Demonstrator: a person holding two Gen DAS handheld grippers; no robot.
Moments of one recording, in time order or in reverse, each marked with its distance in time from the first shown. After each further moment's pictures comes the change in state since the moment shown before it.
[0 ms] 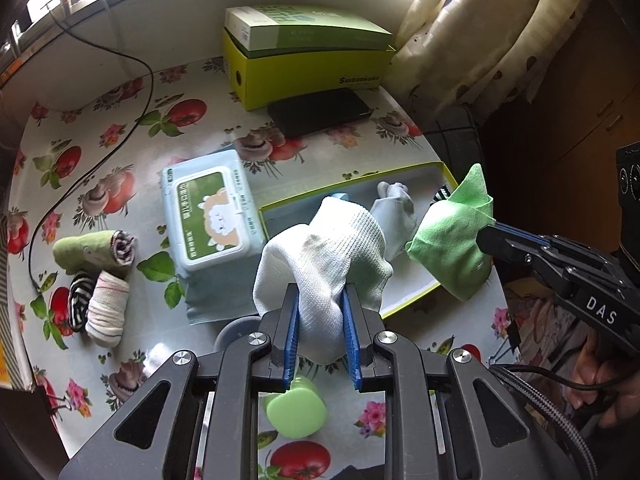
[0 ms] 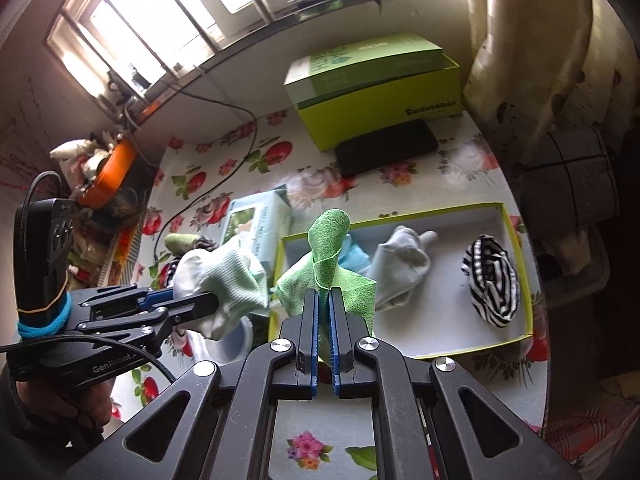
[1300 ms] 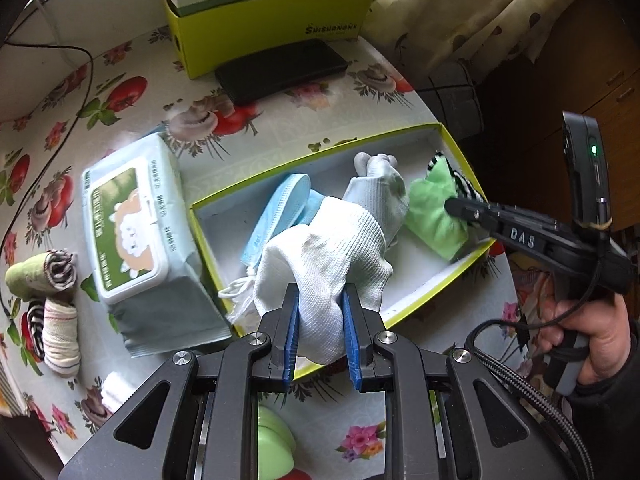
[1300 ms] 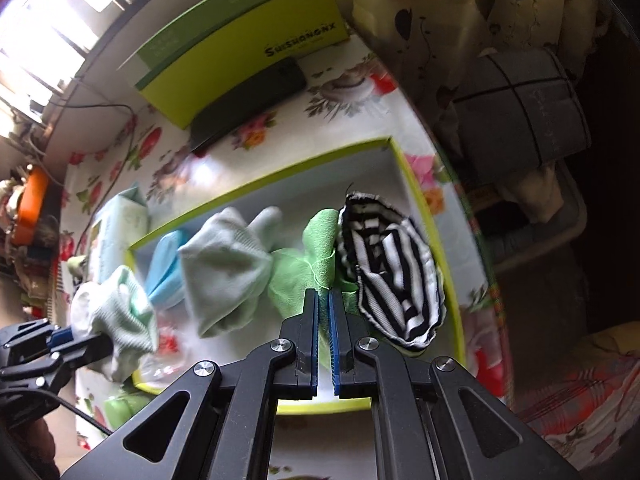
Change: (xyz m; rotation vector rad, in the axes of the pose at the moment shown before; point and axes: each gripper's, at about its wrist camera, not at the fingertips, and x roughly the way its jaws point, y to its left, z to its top) left arm 0.076 -0.032 0.023 0.056 0.150 -0.020; right arm 0.081 -0.127 0.003 0.167 0.118 -0.159
